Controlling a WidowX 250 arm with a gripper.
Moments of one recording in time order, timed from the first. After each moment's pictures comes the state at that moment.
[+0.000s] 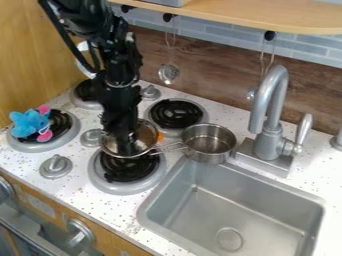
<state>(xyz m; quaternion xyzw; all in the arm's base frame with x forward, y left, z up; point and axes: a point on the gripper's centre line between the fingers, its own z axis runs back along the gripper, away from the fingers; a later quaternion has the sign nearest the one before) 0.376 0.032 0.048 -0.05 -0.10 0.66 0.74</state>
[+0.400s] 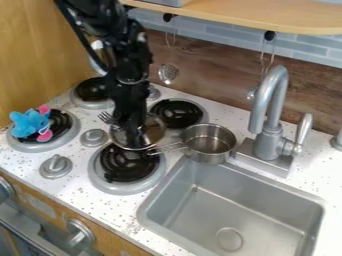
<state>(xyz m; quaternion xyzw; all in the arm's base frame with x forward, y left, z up) 0.408 0.004 0.046 -0.06 -0.12 0.64 0.76</state>
